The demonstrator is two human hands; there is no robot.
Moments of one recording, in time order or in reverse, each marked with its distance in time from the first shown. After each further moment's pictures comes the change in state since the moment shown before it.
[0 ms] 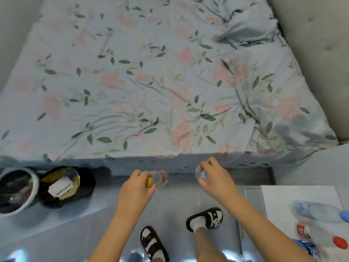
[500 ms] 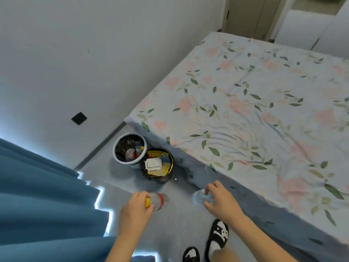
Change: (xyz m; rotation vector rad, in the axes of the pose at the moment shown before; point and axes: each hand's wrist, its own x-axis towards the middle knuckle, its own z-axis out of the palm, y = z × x) left_hand -0.195 -0.304 -0.124 -0.176 0.298 -0.670; right_hand -0.002 -0.346 0.132 -0.125 -0.322 -0.504
